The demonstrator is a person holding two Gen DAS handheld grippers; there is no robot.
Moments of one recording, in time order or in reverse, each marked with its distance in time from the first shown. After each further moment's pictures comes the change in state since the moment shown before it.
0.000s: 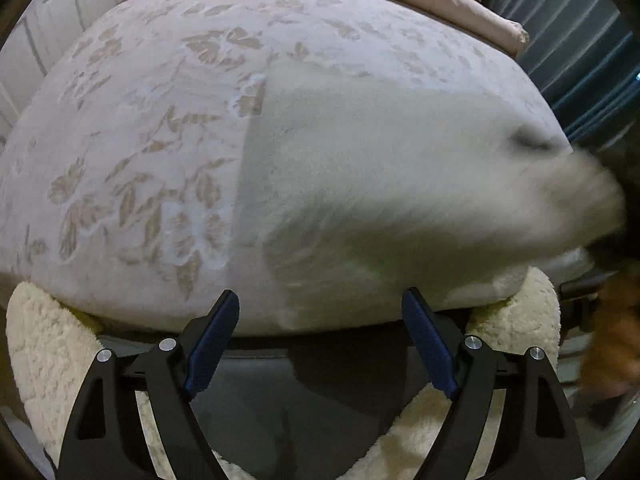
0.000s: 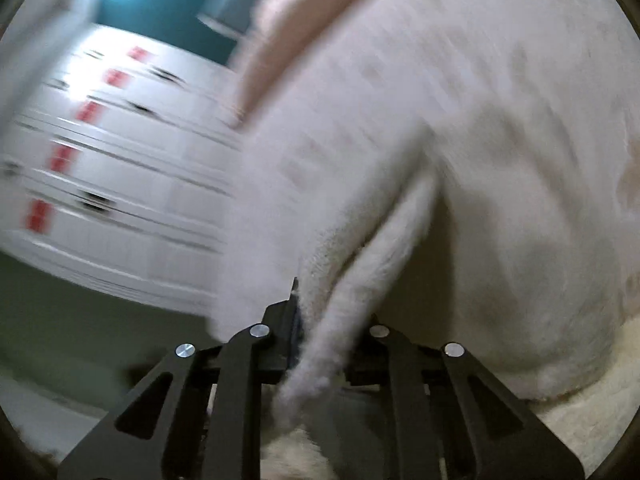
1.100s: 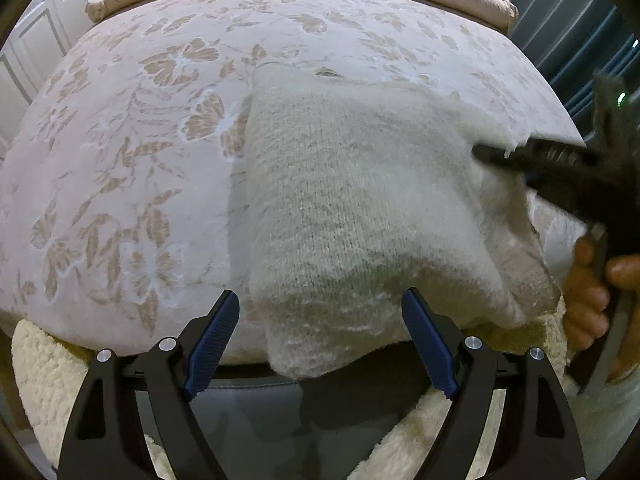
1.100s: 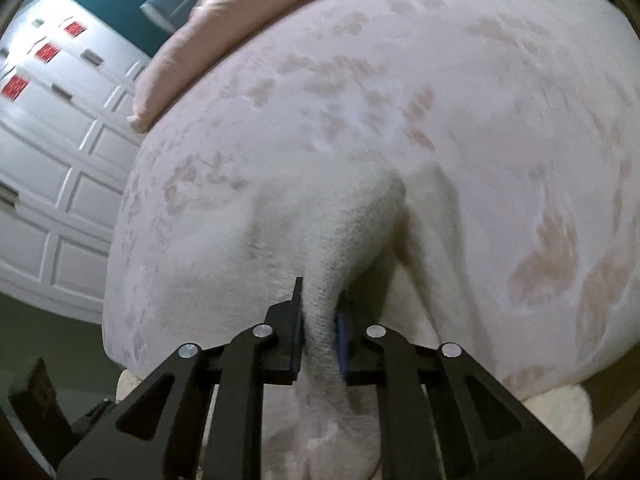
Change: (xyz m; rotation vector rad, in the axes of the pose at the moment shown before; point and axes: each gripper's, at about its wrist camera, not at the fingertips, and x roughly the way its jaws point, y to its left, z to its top) left arm 0.027 -0.043 0.024 0.065 0.031 0.046; right arm 0.020 -0.042 0.041 -0.108 -0.008 -0.420
